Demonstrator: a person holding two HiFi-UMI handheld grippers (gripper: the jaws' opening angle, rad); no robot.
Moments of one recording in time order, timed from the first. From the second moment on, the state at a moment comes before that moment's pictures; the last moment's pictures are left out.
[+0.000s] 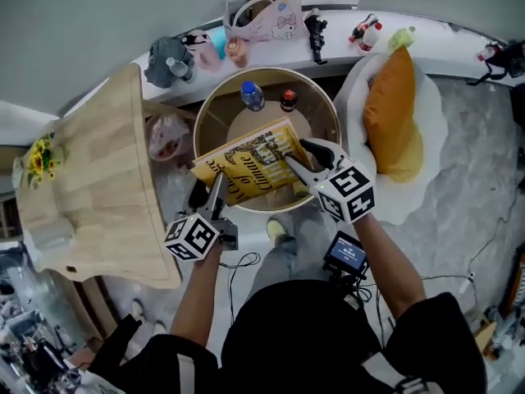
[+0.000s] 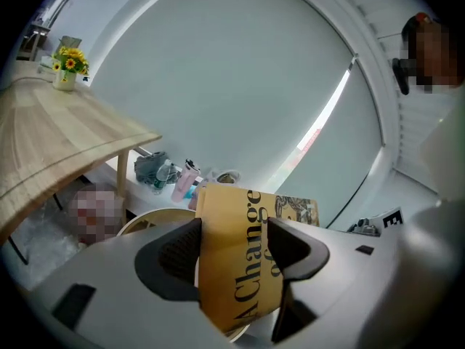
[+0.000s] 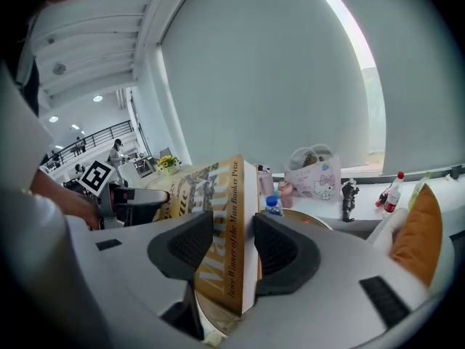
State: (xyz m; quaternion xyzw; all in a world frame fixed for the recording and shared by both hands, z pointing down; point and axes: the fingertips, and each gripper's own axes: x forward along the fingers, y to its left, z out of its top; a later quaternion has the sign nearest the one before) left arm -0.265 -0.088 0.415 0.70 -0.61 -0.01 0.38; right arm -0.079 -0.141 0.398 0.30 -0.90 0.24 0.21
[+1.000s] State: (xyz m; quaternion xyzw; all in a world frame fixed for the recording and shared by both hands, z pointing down) left arm -0.131 -0.028 0.305 0.83 -0.47 -0.03 0.30; right arm 0.063 -0.009 0.281 0.47 -0.85 0.17 0.13
